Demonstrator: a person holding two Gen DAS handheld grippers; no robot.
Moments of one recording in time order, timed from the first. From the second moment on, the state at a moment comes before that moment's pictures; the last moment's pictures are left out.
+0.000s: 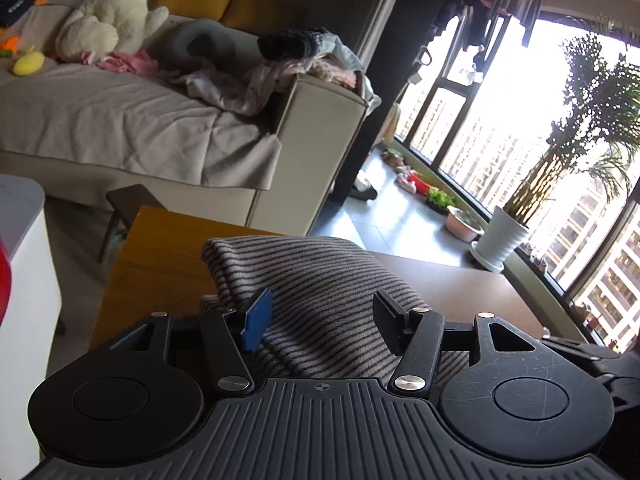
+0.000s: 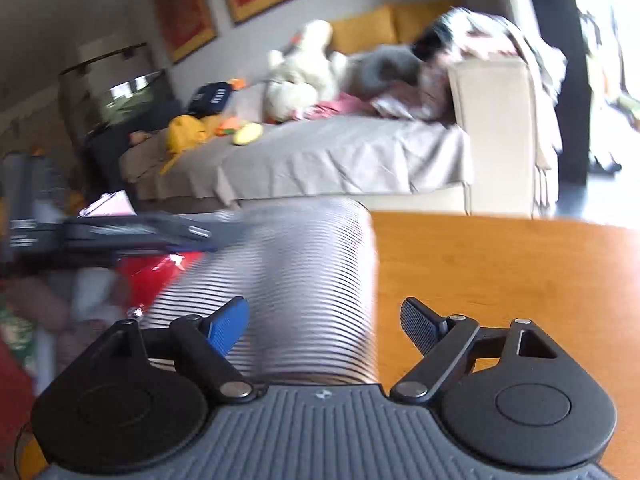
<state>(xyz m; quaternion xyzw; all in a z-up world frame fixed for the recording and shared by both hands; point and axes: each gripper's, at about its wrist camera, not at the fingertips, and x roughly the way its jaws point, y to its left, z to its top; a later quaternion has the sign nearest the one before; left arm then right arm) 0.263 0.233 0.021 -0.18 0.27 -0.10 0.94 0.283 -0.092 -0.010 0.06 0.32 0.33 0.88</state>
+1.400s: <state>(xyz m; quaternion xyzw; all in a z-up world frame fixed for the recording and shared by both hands) 0.303 0.226 -0.003 -0.18 0.28 -0.11 0.93 0.252 -0.030 -0.015 -0.11 0.22 0.38 0.89</state>
